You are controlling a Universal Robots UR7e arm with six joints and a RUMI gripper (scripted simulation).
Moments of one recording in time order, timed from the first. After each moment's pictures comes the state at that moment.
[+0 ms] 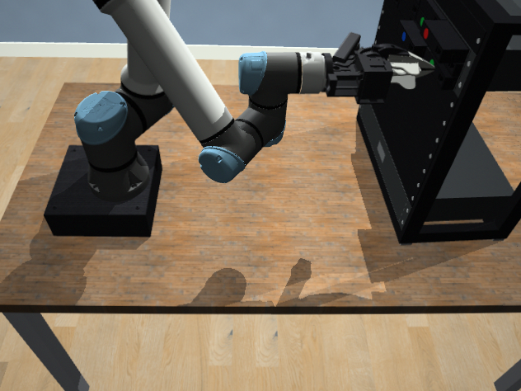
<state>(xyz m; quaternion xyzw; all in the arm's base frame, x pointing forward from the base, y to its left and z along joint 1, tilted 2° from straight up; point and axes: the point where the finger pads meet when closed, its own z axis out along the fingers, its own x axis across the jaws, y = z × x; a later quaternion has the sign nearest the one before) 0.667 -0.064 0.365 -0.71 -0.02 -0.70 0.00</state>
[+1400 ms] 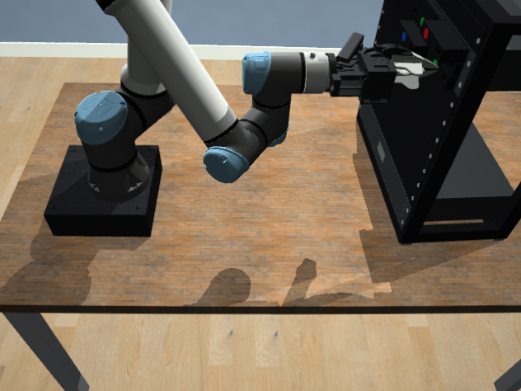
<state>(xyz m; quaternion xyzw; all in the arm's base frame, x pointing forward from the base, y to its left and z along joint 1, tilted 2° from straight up) 0.673 -0.063 0.365 -0.71 -0.02 -0.70 0.00</state>
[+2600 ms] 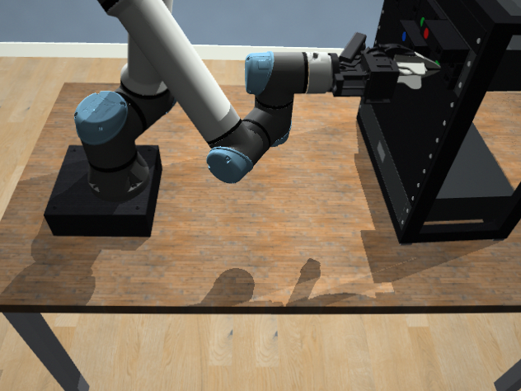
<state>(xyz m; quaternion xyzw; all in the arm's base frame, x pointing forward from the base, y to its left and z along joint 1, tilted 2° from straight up) 0.678 -0.063 0.365 -0.71 -0.02 -0.70 0.00</state>
